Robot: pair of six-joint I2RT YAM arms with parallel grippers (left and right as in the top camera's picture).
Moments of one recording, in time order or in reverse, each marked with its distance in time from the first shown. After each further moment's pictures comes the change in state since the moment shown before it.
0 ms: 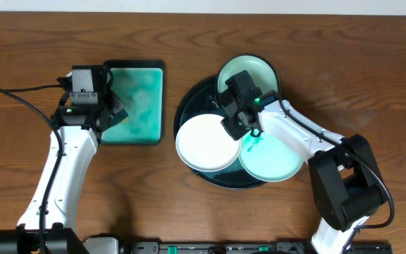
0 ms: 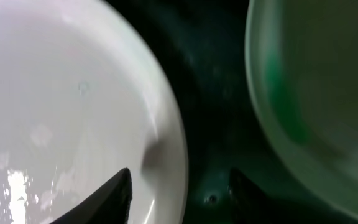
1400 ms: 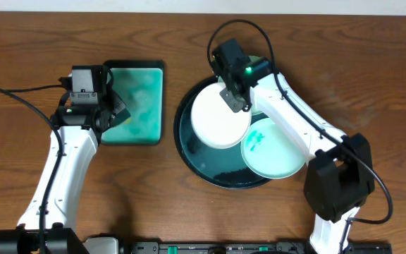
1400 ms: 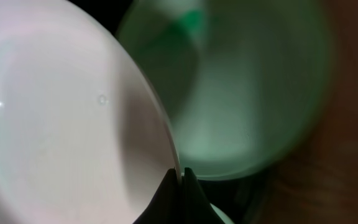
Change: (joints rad) left arm 0.000 0.000 0.000 0.000 0.042 0.000; right arm 0.045 0.082 0.464 -0.367 0.401 0.035
